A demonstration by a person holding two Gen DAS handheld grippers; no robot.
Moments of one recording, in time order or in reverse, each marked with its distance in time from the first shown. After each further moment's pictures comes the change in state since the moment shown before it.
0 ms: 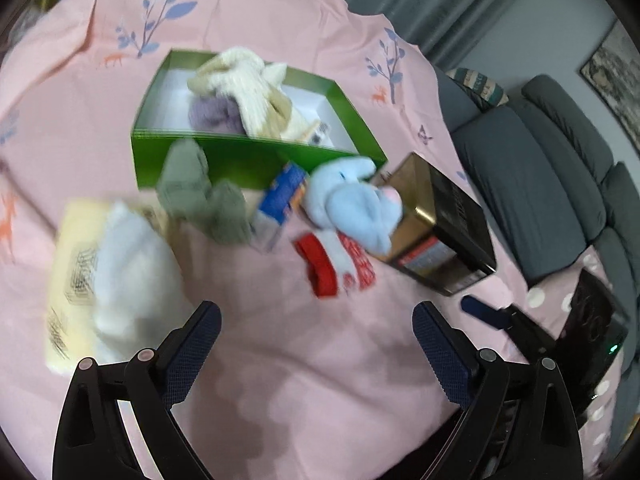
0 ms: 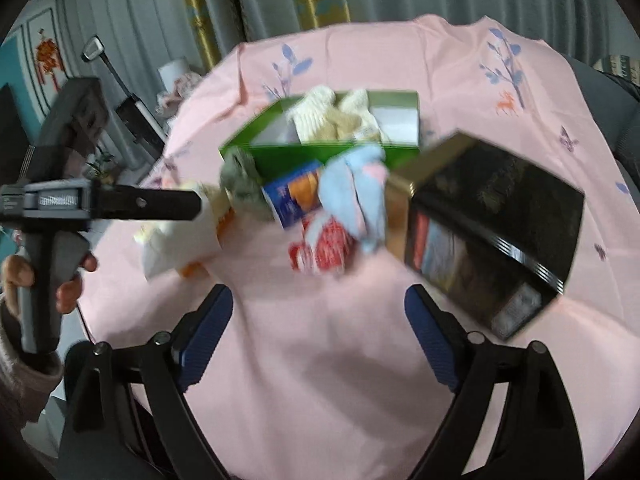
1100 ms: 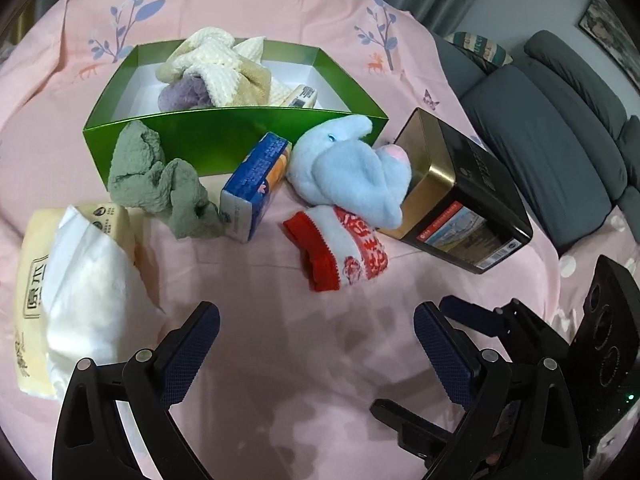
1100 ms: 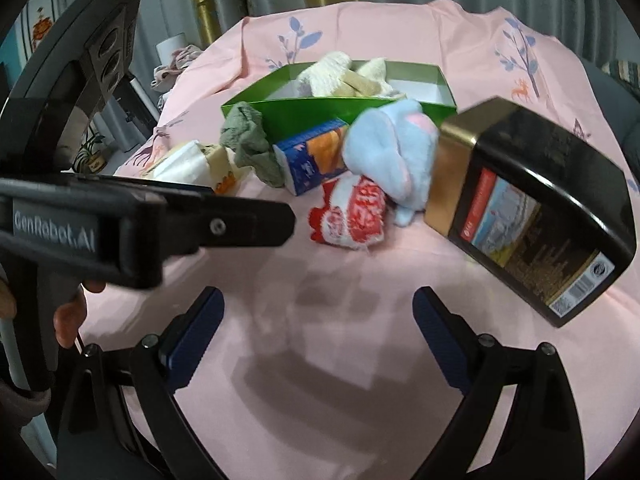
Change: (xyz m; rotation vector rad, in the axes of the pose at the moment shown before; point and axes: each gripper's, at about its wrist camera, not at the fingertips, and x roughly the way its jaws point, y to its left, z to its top) left arm 0.049 -0.020 0.000 0.131 0.049 0.109; right arm 0.038 0.023 -0.018 -0.020 0.014 -0.001
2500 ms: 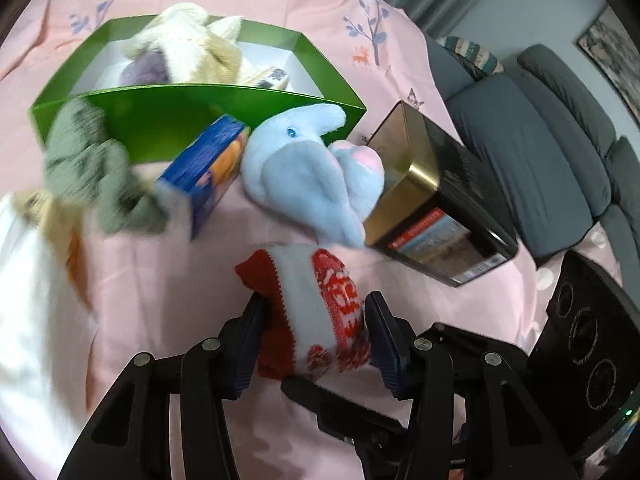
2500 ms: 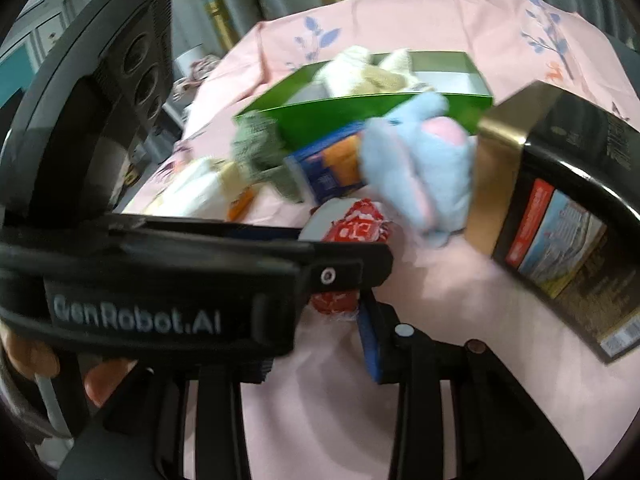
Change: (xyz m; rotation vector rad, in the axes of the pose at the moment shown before) left arm 0.014 -0.009 -0.004 -0.071 0.018 -0.122; right arm 0.017 0.001 0.010 0.016 0.004 0.194
